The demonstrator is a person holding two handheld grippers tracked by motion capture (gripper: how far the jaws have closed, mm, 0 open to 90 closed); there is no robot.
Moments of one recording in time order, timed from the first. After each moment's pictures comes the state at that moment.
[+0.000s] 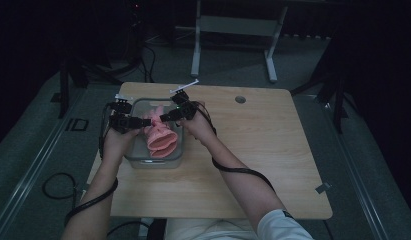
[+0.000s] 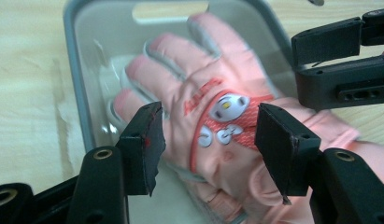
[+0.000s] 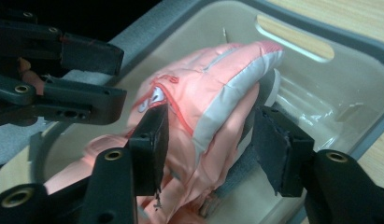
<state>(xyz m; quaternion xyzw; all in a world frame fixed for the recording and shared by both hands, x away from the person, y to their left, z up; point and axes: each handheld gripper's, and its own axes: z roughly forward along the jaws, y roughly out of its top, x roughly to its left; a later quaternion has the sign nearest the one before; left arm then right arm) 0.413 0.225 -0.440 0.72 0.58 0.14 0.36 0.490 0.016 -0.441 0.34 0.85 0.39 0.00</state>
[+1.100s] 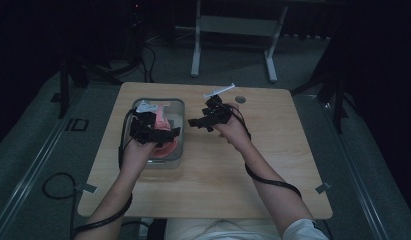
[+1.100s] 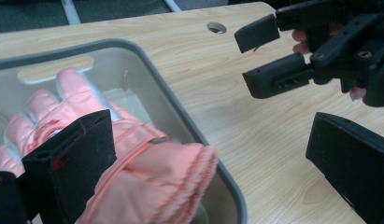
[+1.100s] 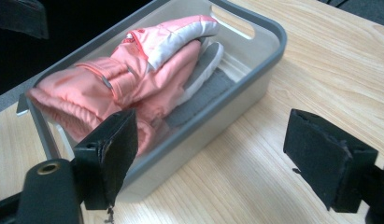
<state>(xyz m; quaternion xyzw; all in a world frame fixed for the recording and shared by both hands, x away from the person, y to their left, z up) 0.358 0.145 -0.411 0.75 0.47 0.16 0.44 0.466 -0.085 -0.426 0.31 0.86 0.41 0.05</state>
